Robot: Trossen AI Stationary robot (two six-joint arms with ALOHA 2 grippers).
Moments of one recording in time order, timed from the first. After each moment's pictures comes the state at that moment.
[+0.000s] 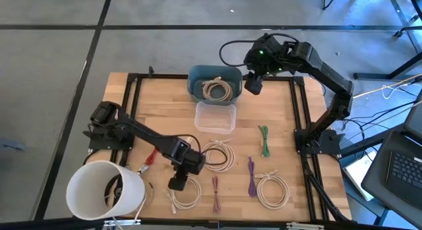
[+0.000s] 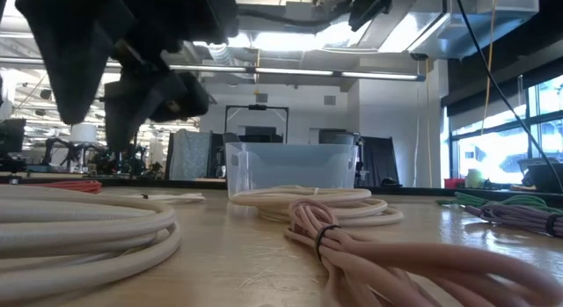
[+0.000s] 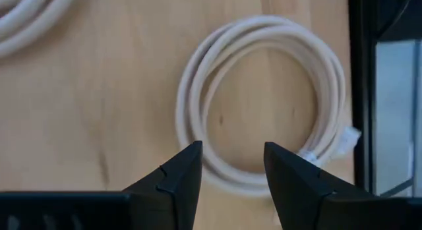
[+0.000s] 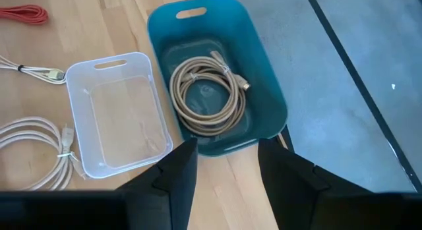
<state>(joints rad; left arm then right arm) -0.35 1.78 1.19 -0.66 0.31 -0.26 -0.38 1.64 2.06 -1.36 0.14 -0.10</state>
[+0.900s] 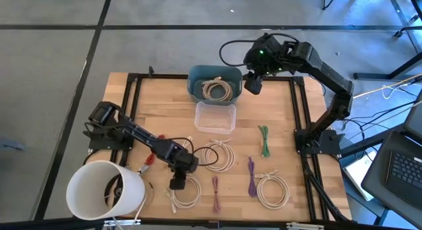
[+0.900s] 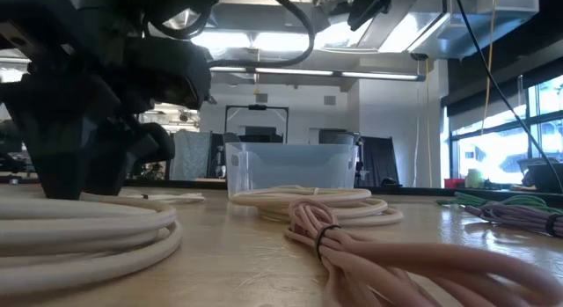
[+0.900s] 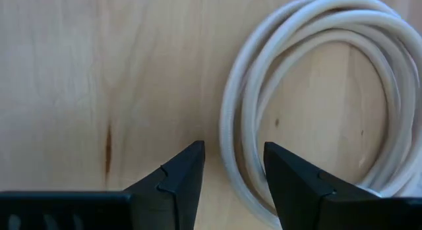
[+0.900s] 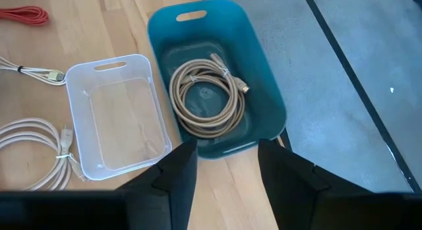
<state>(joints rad) -0.38 1.77 0.96 -0.42 0.21 -0.48 -0.38 1.64 2.06 -1.35 0.14 -0.11</state>
